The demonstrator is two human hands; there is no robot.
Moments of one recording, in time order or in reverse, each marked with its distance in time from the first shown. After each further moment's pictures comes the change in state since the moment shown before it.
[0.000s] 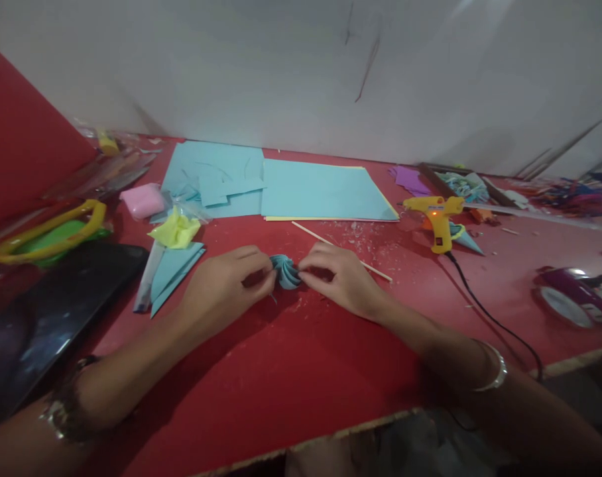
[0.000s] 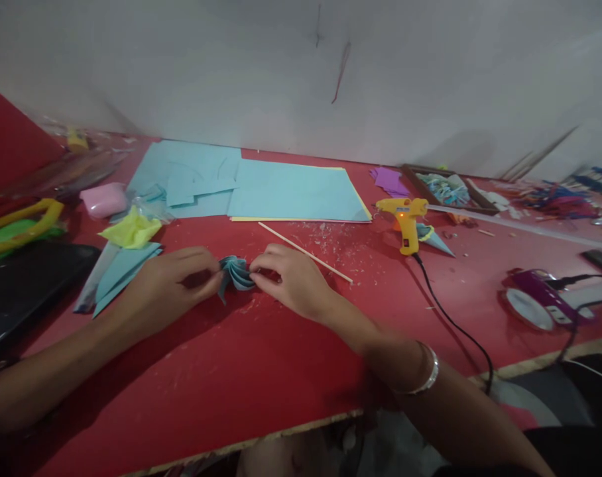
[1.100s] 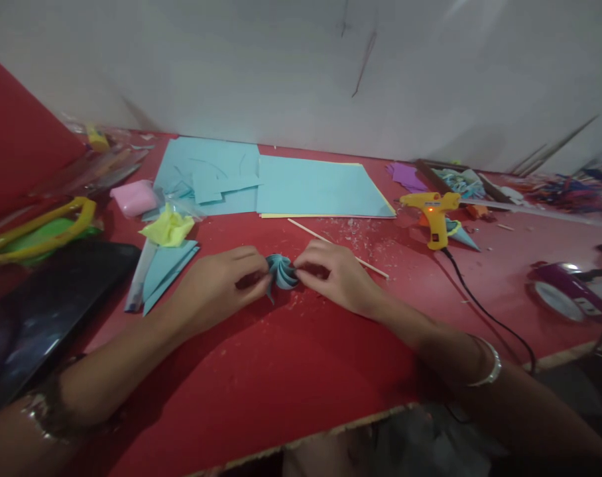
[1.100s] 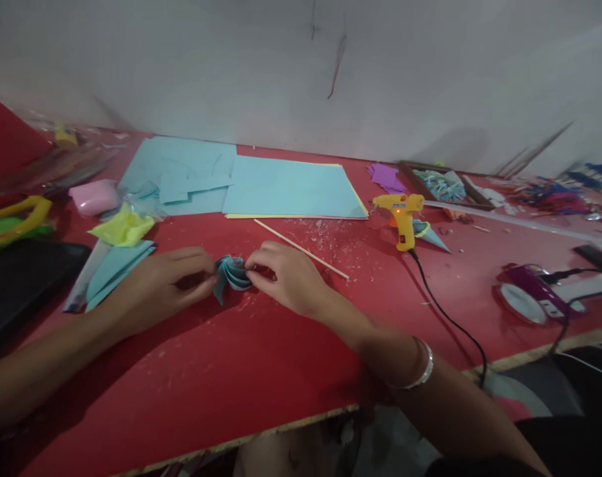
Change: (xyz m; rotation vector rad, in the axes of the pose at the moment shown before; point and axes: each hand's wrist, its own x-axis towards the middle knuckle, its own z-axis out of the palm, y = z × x) left_hand 0.001 -0.011 0.002 0.001 -0.015 0.178; right_hand -0.001 0.002 0.002 -0.007 0.006 -0.005
